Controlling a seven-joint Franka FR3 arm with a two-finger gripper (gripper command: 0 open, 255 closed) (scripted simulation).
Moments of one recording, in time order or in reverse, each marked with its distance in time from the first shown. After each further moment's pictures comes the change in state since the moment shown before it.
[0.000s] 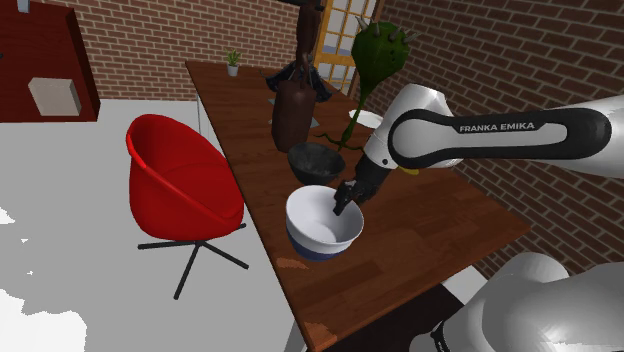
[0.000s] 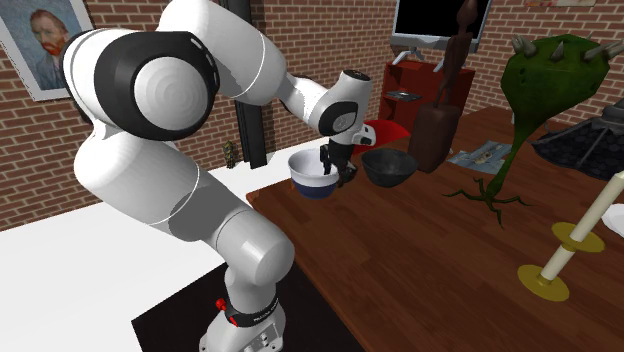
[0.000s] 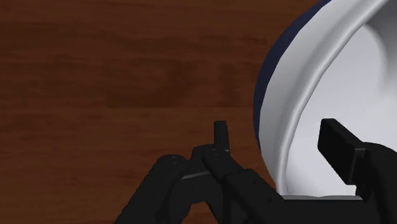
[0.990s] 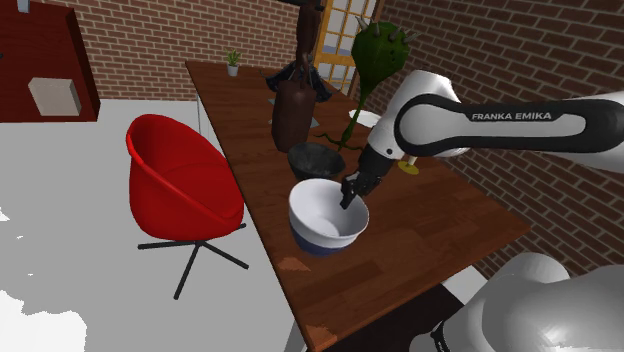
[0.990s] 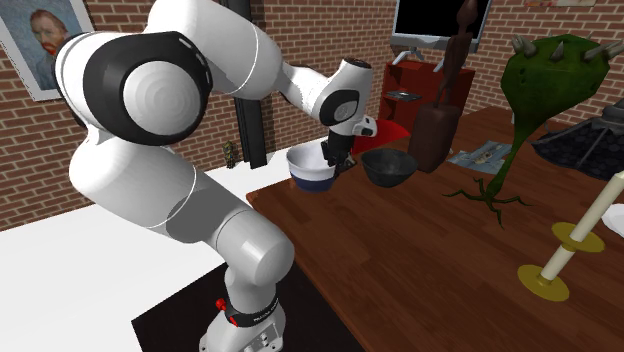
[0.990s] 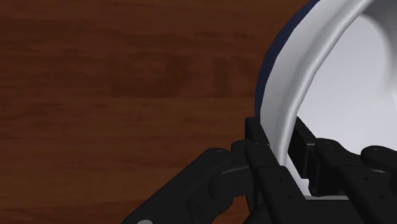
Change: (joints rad) arm -0.004 -0.027 -0.001 0.049 -0.013 -0.075 0.018
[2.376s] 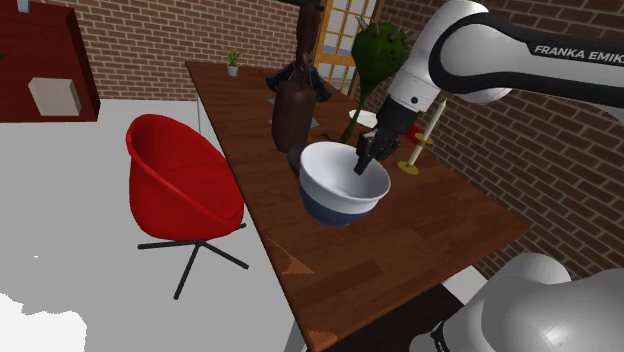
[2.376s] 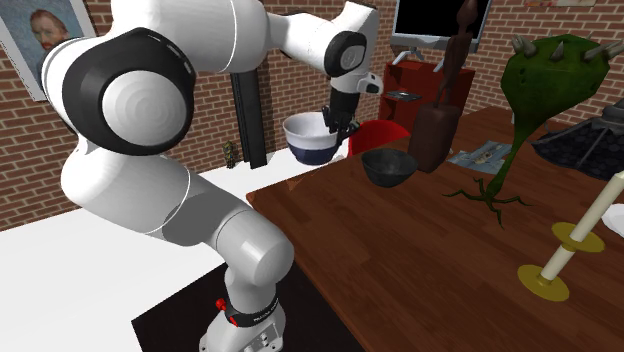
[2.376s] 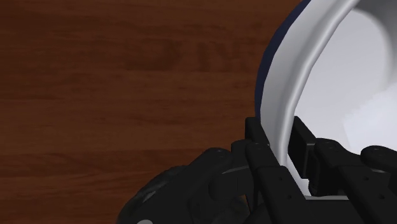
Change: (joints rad) arm -0.012 -0.047 -0.015 0.249 -0.037 -0.291 0.057
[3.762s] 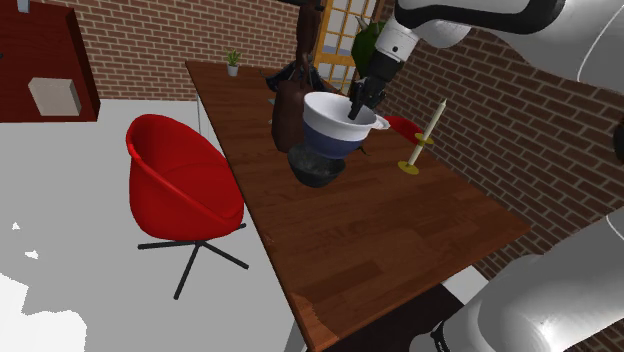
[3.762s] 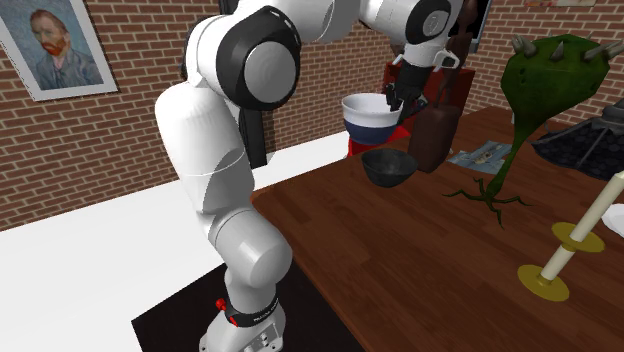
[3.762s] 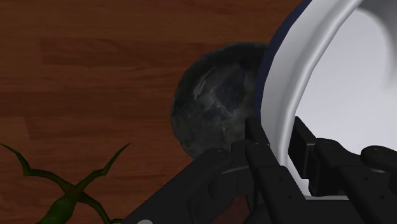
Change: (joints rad) arm -0.060 0.488 -0.152 0.591 -0.030 -0.143 -0.174
